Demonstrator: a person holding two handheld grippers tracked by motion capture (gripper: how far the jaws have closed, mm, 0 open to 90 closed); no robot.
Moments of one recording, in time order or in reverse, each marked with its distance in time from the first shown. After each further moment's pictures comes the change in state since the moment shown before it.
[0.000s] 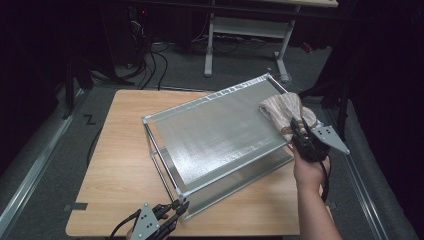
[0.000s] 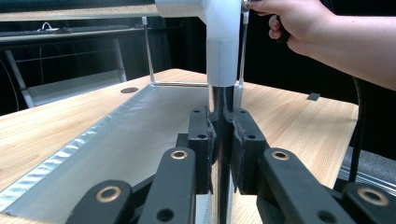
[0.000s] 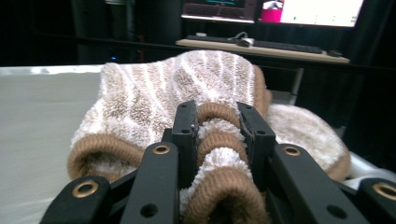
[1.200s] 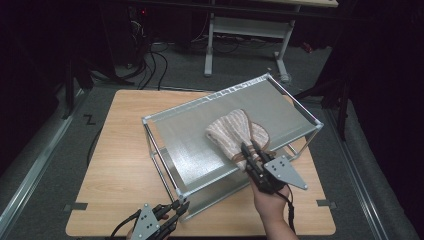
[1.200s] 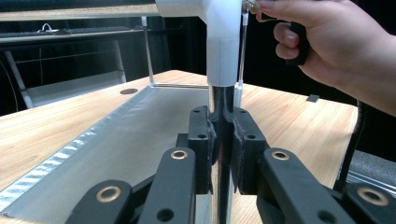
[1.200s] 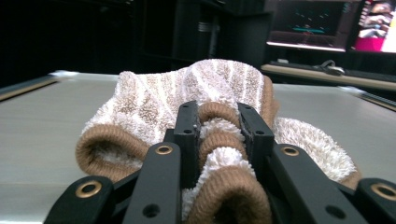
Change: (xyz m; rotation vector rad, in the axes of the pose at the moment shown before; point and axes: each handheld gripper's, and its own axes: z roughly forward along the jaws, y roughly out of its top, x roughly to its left) left arm -0.001 -0.001 0.000 -0.011 0.000 -0.006; right arm 0.132 -0.013 -0.057 -0.112 0.302 -0.038
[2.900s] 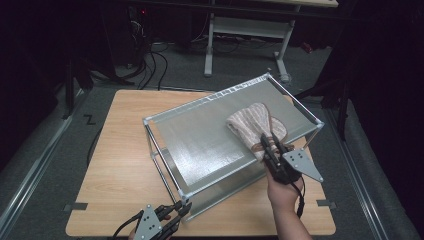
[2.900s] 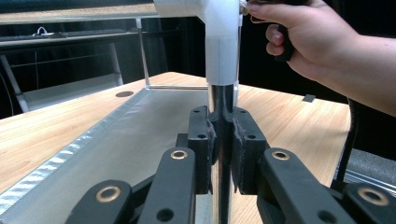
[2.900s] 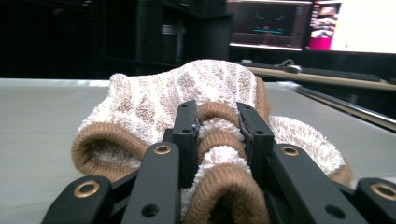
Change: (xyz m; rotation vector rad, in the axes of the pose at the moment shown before) left arm -0.004 -0.001 0.003 -0.004 -0.014 0.012; right arm -0.054 -0.006 0.003 -0.013 -0.146 0.023
